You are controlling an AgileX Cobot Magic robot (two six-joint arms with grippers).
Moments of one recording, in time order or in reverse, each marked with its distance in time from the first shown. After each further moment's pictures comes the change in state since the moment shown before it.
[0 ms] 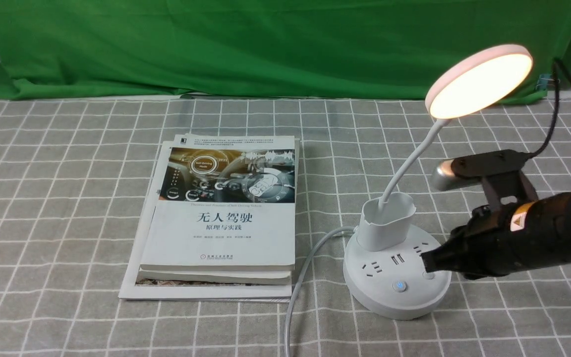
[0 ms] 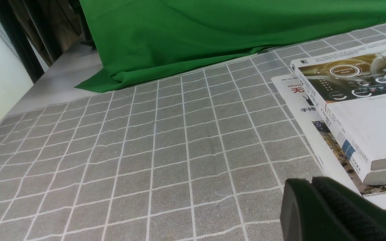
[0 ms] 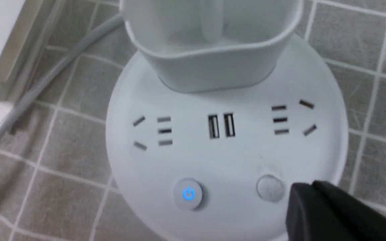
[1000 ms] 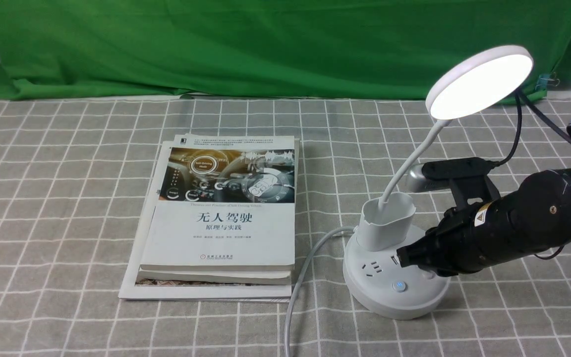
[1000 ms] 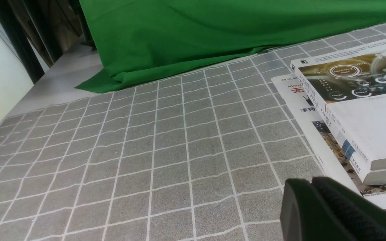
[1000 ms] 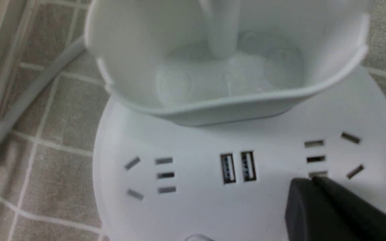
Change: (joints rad) right arm 0.002 0.137 -0.046 0.046 -0.030 0.001; left arm 0.000 0.000 0.000 0.003 0.000 0.000
